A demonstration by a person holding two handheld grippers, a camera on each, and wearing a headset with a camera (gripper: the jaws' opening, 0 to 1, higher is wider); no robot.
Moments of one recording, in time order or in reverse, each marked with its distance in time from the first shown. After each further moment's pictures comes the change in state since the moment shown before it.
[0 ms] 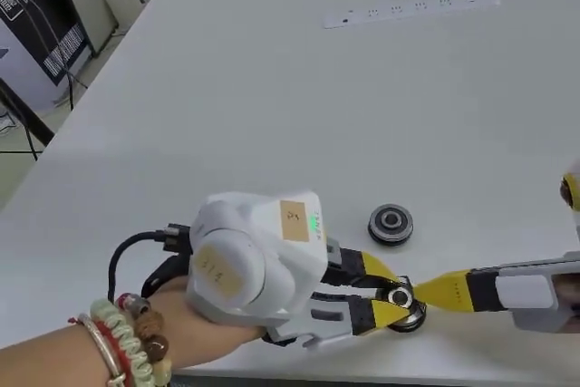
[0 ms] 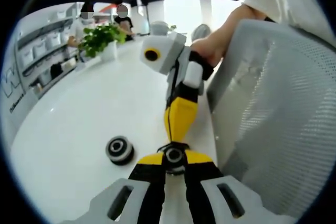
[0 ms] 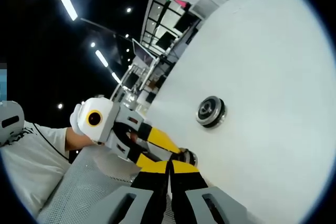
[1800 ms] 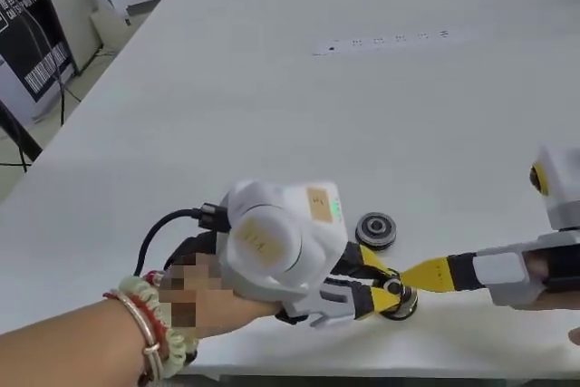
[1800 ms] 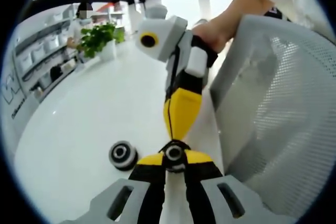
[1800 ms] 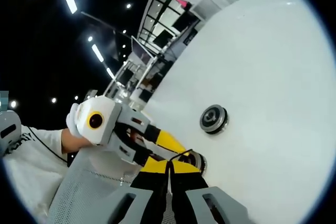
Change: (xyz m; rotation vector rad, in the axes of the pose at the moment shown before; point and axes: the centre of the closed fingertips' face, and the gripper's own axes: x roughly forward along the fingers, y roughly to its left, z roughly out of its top) left arm 0.006 0.006 0.004 0.037 0.039 0.016; right arm -0.004 0.009 0.010 -0.044 0.026 -0.074
